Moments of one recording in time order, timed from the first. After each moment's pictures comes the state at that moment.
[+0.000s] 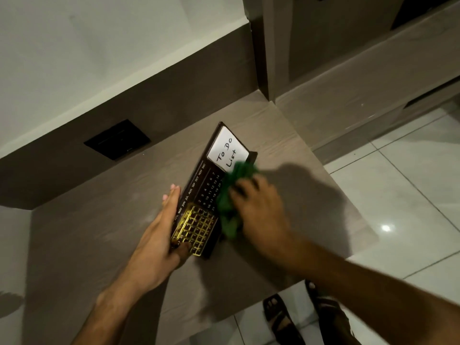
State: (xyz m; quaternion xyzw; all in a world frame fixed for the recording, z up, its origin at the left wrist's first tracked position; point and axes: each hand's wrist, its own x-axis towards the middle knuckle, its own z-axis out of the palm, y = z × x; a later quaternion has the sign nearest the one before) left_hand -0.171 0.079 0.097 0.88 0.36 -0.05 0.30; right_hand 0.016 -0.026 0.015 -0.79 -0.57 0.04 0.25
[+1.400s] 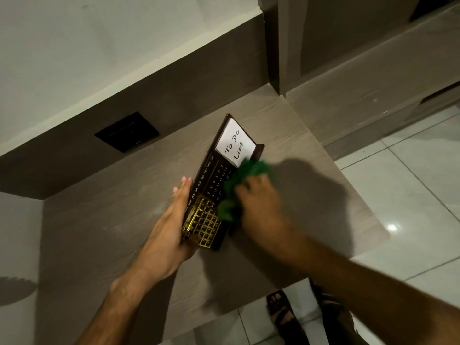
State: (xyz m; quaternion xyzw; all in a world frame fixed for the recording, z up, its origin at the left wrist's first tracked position) left_hand -0.166 0.079 0.096 0.89 0.35 -0.04 0.31; right_hand 0.007 -0.014 0.020 -0.80 -0.54 0.12 0.25
